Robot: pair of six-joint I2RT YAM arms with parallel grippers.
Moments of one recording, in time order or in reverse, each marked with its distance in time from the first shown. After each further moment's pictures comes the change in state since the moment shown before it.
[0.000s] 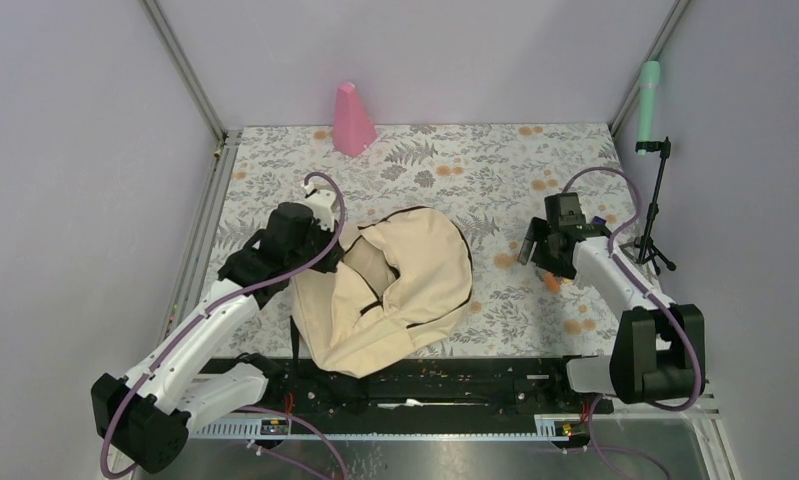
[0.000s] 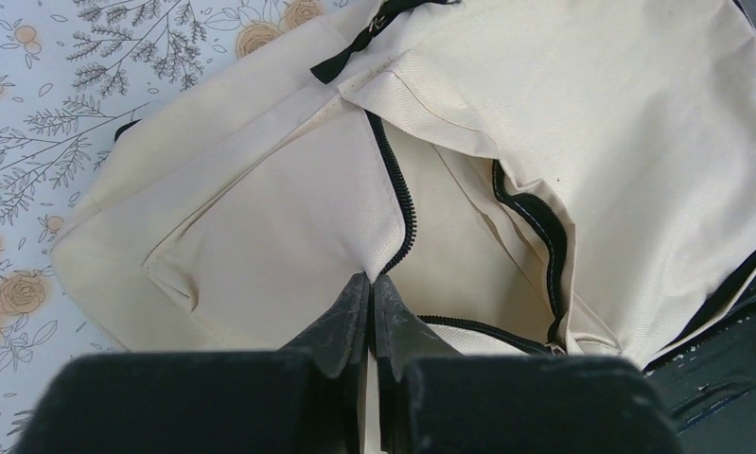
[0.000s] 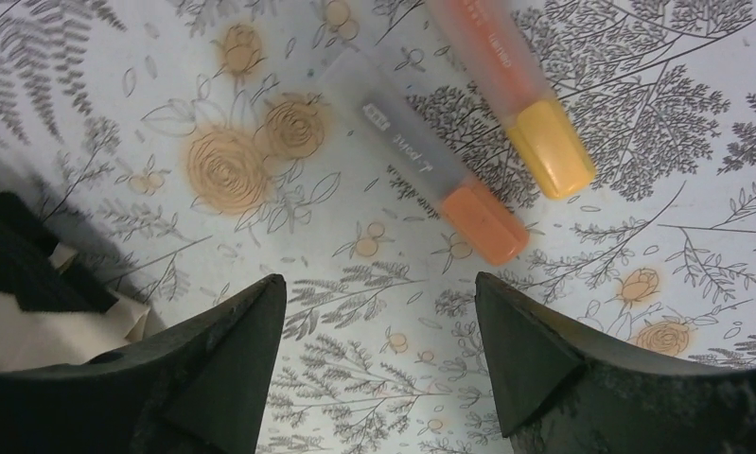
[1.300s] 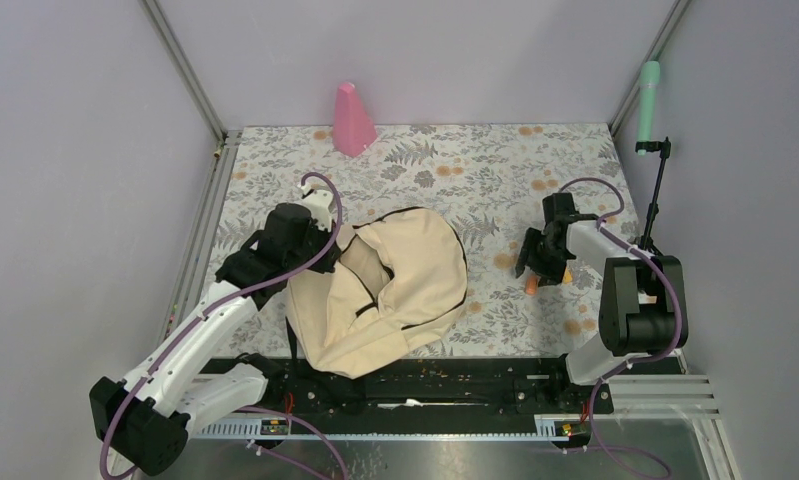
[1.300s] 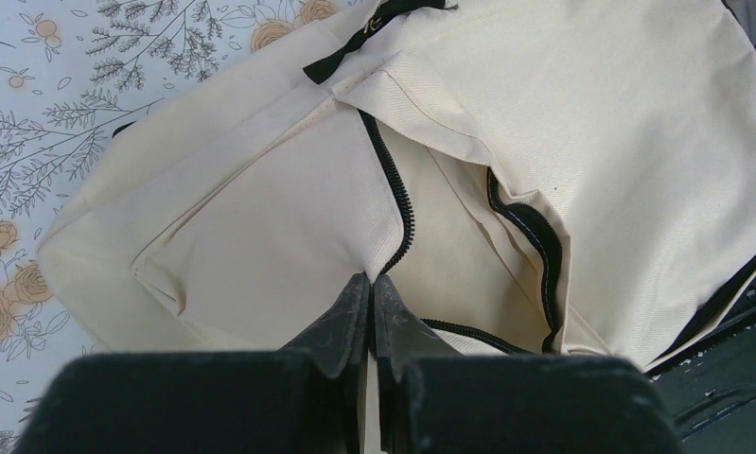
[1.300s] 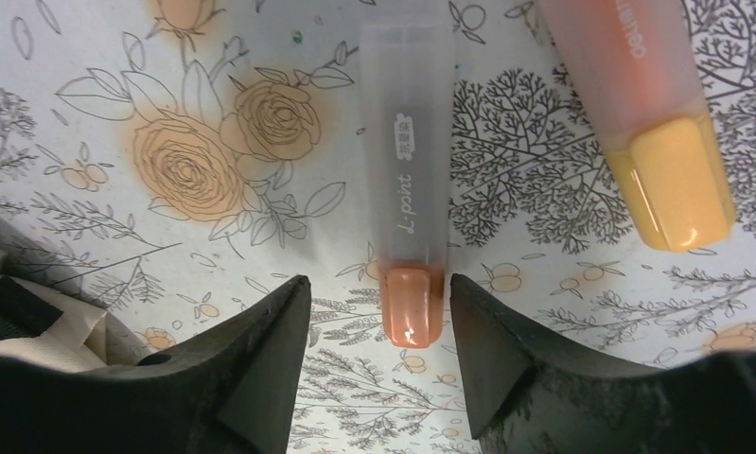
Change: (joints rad) left arm 0.005 -0.015 0.000 -0.013 -0.023 -0.002; right arm -0.074 0.270 0.047 0.013 -0.203 -0.048
